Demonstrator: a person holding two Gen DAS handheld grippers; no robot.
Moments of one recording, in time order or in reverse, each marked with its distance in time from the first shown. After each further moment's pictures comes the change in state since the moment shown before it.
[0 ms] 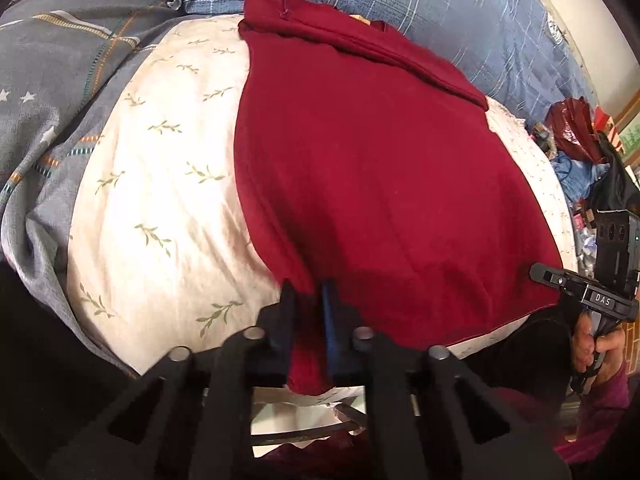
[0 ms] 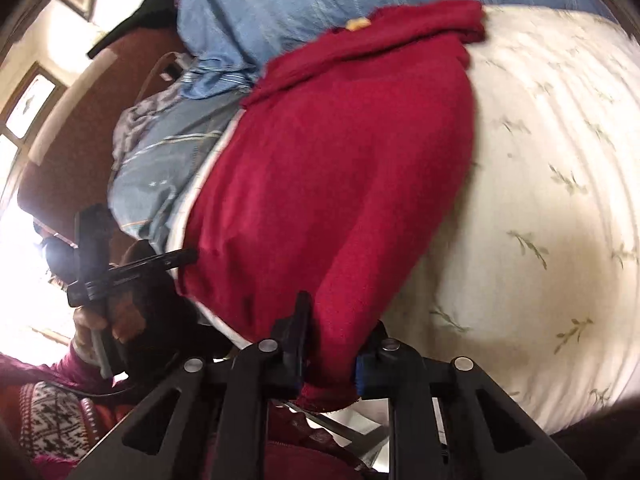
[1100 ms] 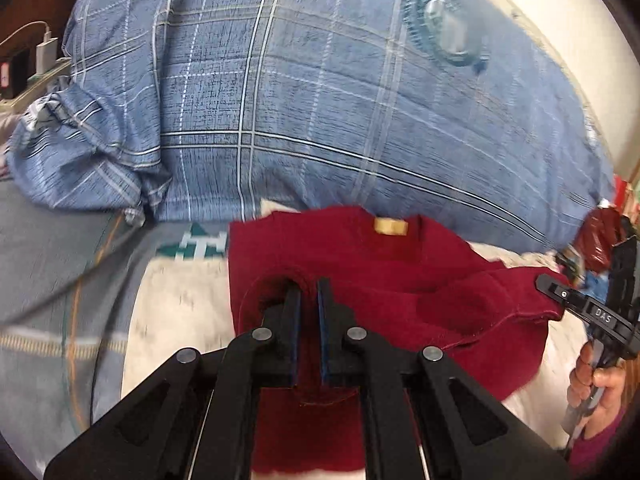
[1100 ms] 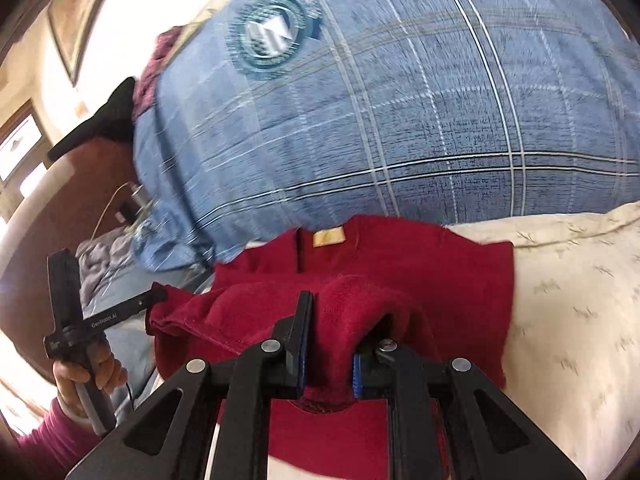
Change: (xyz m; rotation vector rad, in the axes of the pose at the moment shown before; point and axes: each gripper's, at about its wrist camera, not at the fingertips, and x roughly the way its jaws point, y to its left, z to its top) left arm 0.032 0.012 0.270 0.020 -0.313 0.074; right arm 0.024 -0.034 0.254 0.007 -0.360 -0.122
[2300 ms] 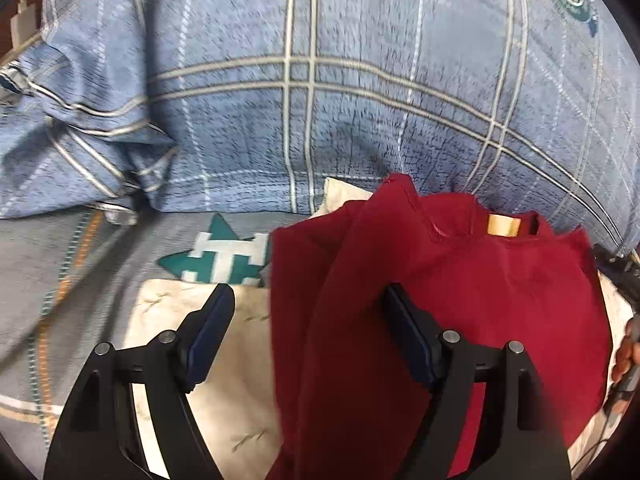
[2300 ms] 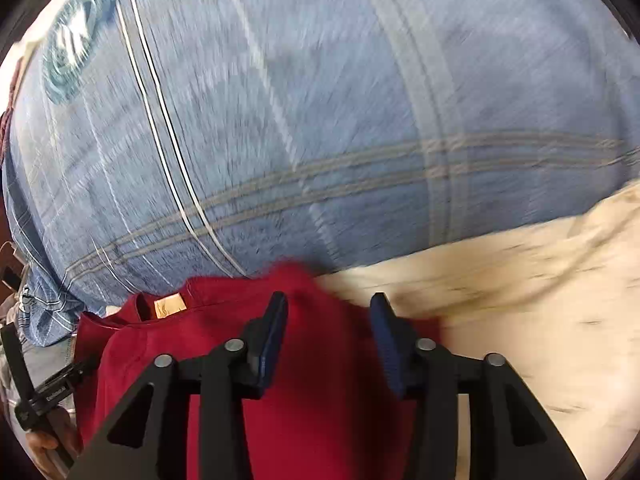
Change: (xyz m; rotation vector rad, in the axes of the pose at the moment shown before) left arm 0.093 0.039 0.013 -0.013 0.129 0.168; right arm 0.064 -0.076 0.038 0.151 0.000 -0.354
